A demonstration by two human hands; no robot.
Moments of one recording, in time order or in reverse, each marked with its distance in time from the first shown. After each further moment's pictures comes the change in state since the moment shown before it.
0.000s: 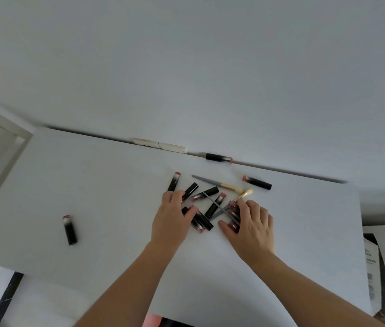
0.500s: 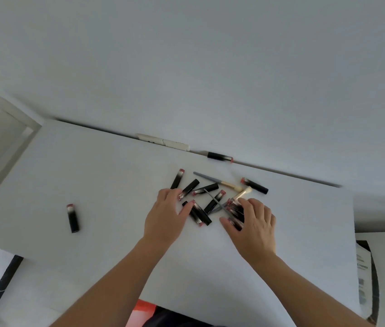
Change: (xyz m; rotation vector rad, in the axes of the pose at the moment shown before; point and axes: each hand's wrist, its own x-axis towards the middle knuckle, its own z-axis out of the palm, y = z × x) left_hand -0.016 -0.003 -0.020 -0.012 0.043 0.014; right_hand -0.005 -0.004 -0.028 0.119 -0.052 0.039
